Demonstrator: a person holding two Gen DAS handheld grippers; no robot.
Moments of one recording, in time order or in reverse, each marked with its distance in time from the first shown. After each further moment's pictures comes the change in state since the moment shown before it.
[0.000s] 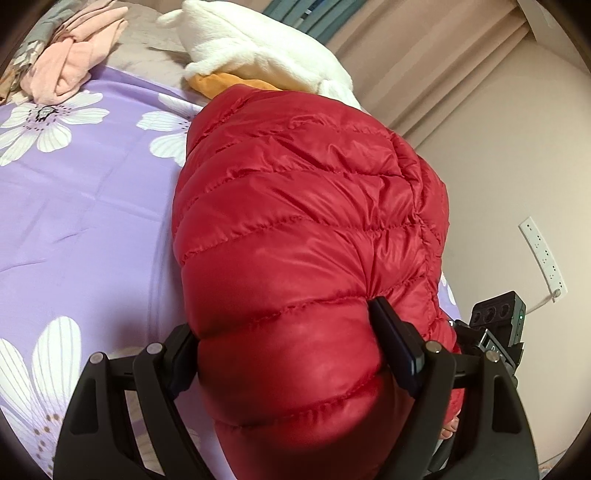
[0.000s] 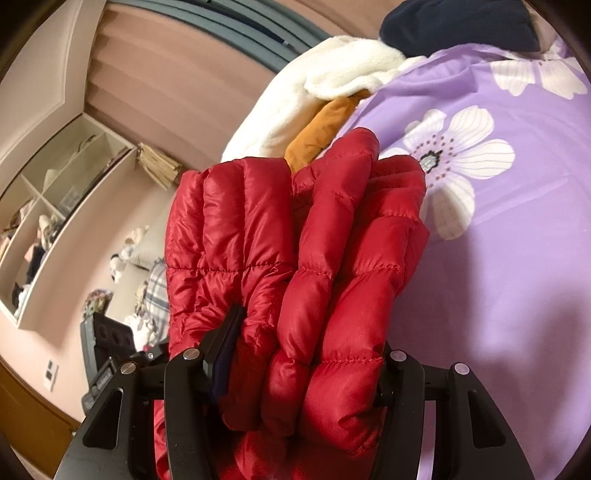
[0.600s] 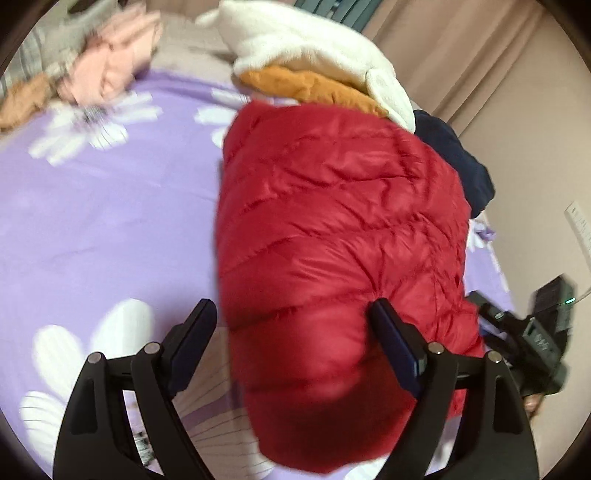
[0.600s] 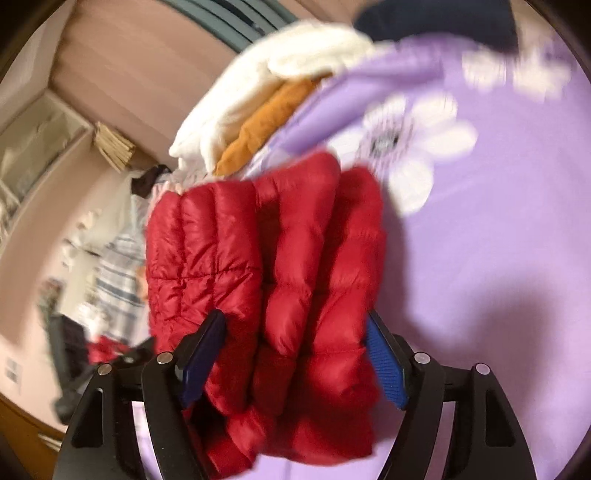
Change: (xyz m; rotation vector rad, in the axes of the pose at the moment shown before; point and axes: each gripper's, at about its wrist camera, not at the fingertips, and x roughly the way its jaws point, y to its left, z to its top) left arm -0.024 0.019 -0.015 0.062 0.006 0.243; right arm -0.014 0.018 -0.019 -0.072 0.023 -0.273
